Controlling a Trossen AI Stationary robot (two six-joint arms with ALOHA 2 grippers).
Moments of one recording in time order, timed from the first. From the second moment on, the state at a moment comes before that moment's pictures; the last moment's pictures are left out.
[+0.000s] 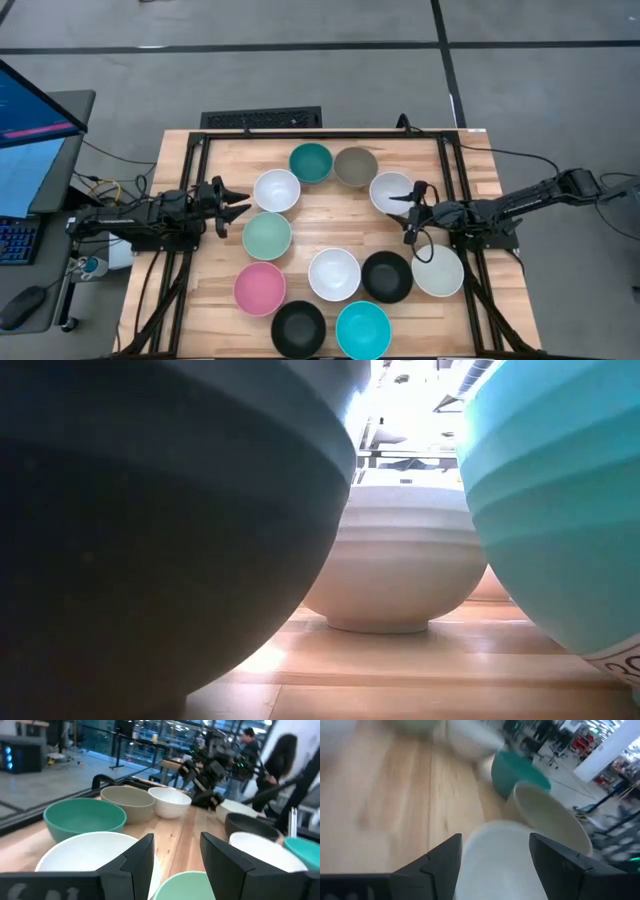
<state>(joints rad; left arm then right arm) 0.04 0.06 0.04 0.00 -0.18 -0.24 0.16 0.71 0.01 0.36 0.48 -0.36</state>
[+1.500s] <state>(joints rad) 0.04 0.85 1.01 -0.71 -0.03 -0.48 -0.08 0.89 1.00 -0.63 0.45 0.76</state>
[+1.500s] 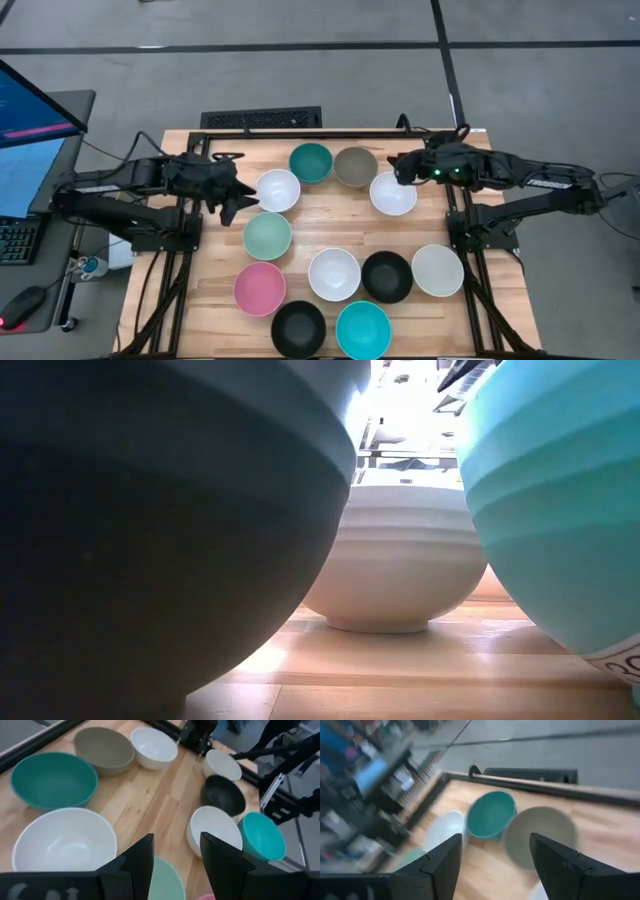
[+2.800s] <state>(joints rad) 0.21 1.15 1.20 -0.93 0.02 -0.38 -0.12 0.89 1.03 -0.64 0.46 0.65</state>
